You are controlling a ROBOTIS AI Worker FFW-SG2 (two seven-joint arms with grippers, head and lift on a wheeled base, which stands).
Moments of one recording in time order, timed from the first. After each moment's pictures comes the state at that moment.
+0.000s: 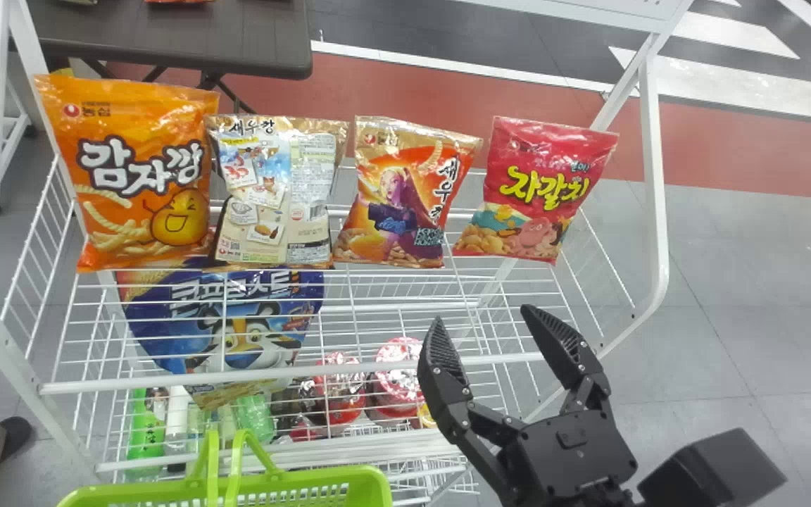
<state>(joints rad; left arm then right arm) 0.68 0.00 0.26 -2.23 0.44 1.46 -1.17 1.01 -0.12 0.08 -2.49 -0.05 -0.03 0.03</state>
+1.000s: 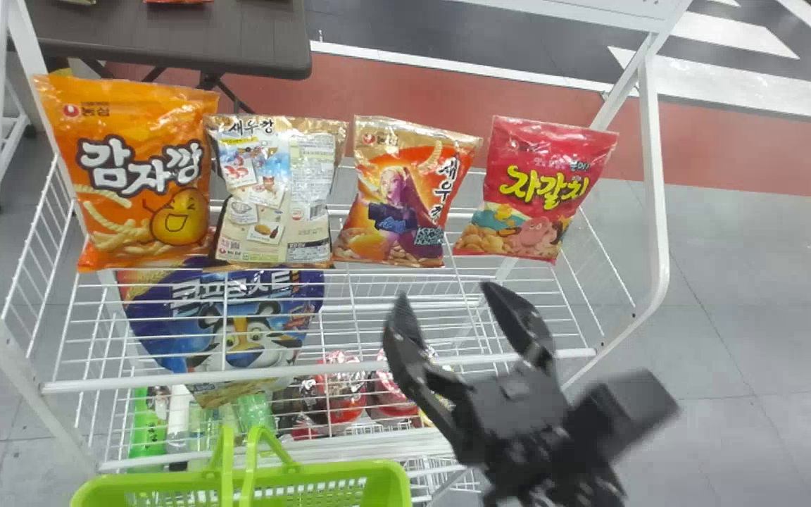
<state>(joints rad) 0.70 0.00 0.23 -2.26 0.44 1.45 -1.19 0.75 -0.11 0.15 -2.32 -0.05 0.05 0.03</state>
